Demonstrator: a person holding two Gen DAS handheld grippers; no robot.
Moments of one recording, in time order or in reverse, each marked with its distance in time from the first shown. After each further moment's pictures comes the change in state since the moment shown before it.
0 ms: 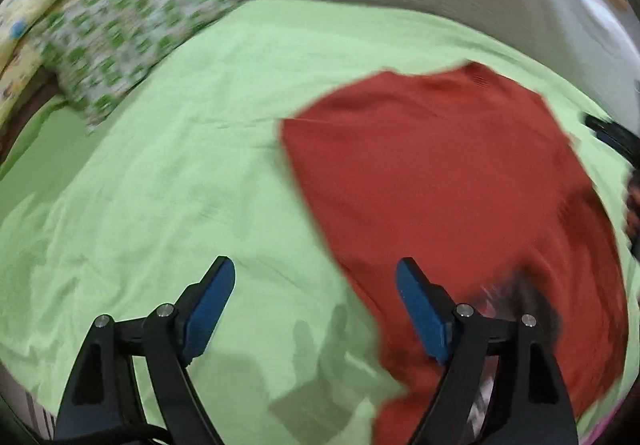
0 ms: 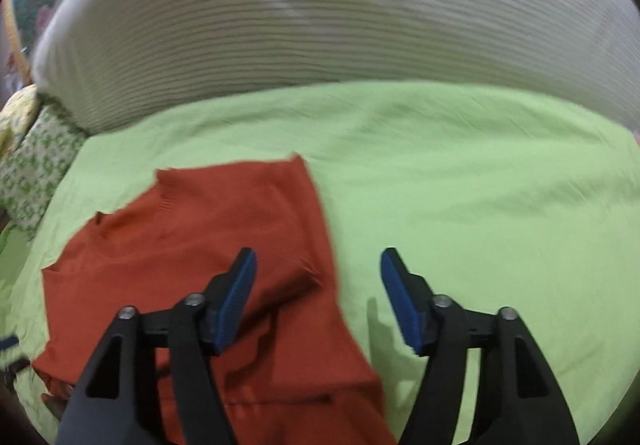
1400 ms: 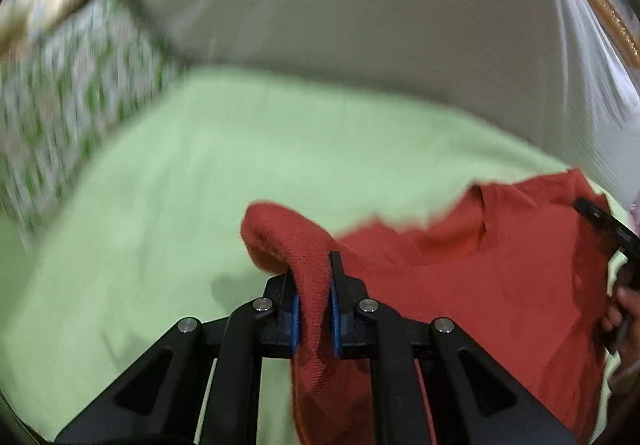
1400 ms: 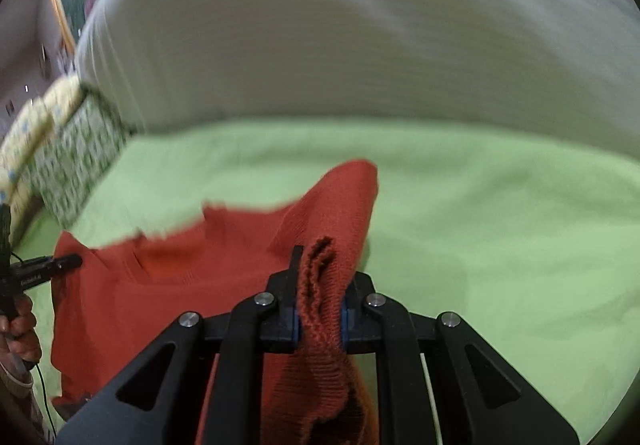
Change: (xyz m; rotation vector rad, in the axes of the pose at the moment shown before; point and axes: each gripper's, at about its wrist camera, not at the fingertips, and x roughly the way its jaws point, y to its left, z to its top) left arm 0.048 -0.059 0.178 0.013 -0.184 -0.085; right arm 0.046 0.030 0.063 -0.078 -0.032 0.203
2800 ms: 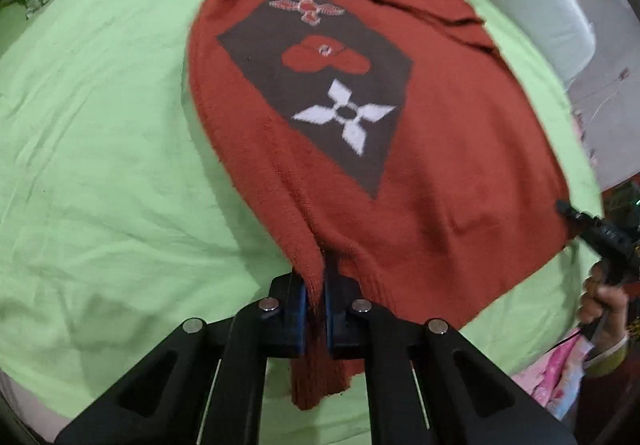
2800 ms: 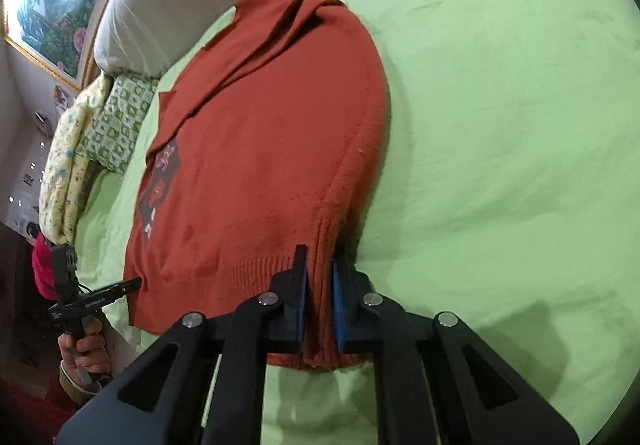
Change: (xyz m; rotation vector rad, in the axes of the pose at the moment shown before) left arm -0.146 -0.012 -0.325 -0.030 0.357 -0.252; right arm -0.172 -0.041 -0.269 0.364 0.213 0.121
